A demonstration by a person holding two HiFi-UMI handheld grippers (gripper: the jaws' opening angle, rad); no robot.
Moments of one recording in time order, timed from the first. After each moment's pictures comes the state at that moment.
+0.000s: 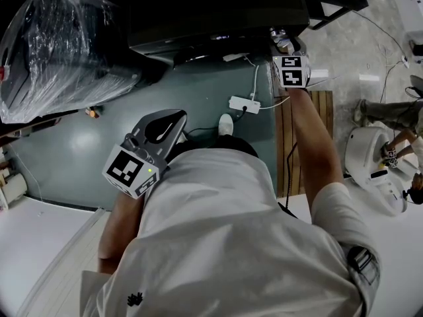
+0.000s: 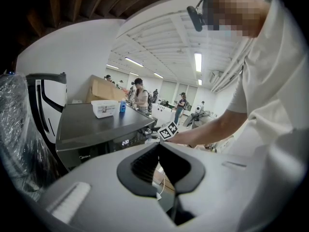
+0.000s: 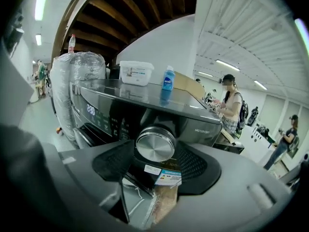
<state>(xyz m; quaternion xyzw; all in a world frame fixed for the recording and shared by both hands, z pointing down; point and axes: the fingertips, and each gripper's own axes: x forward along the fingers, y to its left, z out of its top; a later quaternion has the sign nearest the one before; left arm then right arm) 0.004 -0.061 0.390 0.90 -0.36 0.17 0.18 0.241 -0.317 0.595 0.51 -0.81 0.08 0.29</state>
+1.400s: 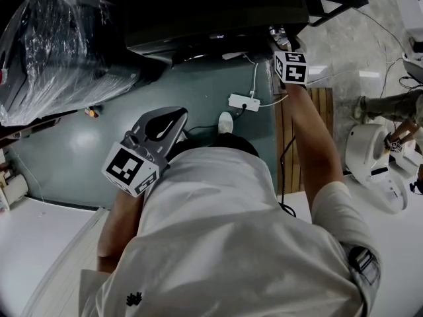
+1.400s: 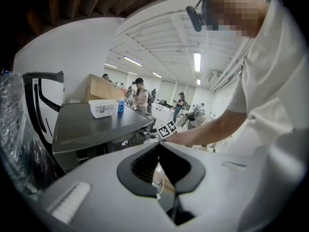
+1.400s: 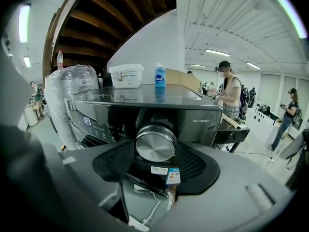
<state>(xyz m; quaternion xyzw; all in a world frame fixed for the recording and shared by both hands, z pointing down) 0.010 -0.071 0.392 0.90 -0.35 0.17 0.18 0.246 -0.323 0.601 0.52 -0.80 0.15 0.25</state>
